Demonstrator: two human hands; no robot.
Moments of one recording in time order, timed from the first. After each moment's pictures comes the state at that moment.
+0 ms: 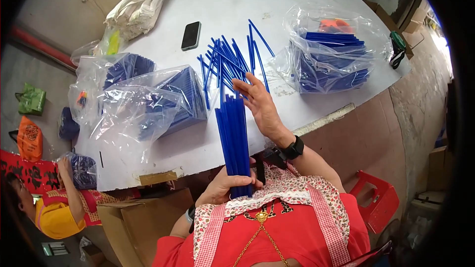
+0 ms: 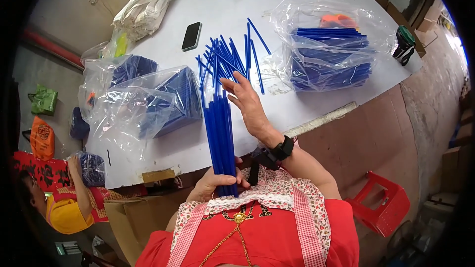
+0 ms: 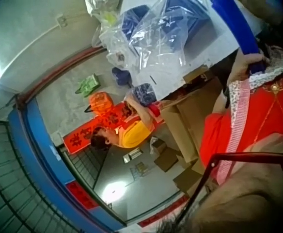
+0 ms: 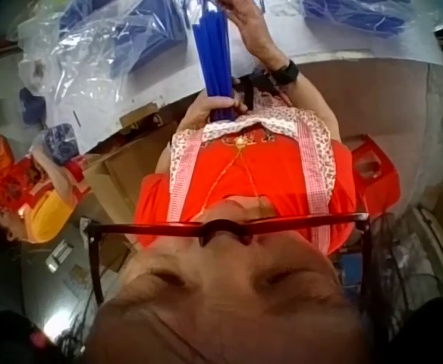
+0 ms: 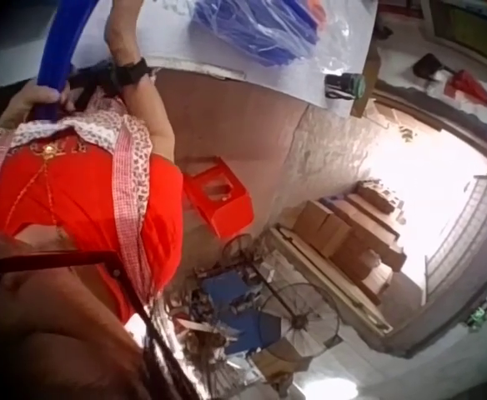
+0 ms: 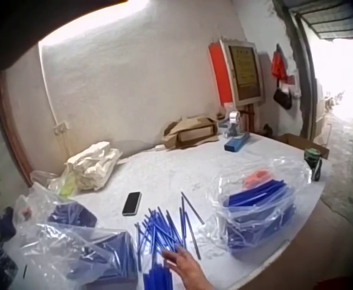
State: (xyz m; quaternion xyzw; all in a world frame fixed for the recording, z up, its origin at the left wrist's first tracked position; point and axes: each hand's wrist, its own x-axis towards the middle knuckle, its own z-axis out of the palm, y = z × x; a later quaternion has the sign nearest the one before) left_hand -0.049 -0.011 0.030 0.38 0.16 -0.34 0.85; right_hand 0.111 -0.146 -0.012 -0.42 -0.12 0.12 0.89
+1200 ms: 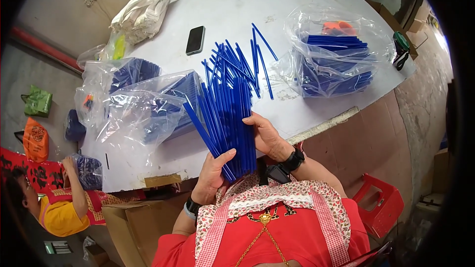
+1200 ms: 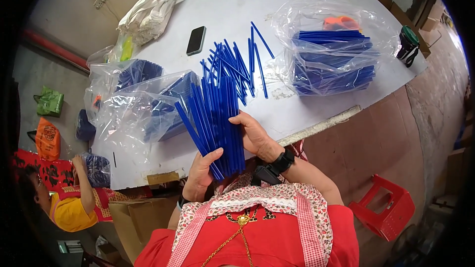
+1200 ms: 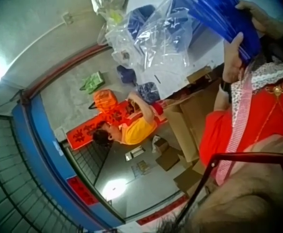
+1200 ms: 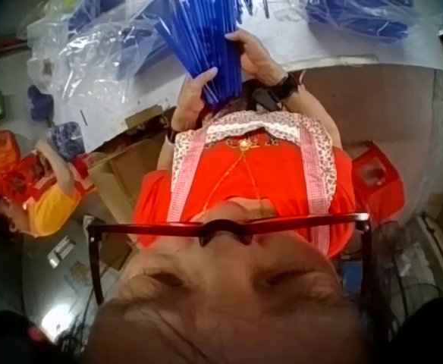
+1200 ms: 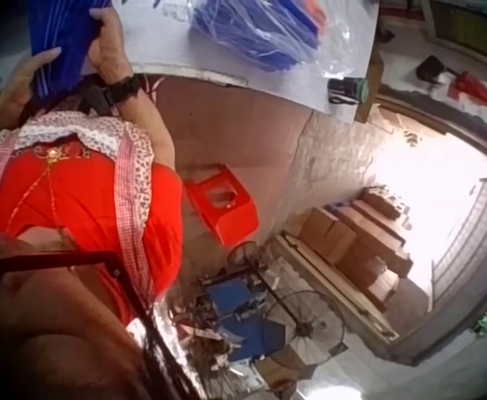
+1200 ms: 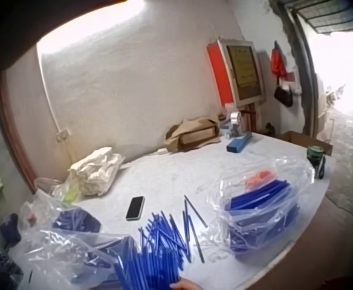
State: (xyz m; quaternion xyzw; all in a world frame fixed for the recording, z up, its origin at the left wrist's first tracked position) left_hand -0.009 0.003 0.019 0.48 0.18 -0.15 0.85; right_hand 0.086 -0.142 -0.021 -0.20 0.01 0.36 0.91
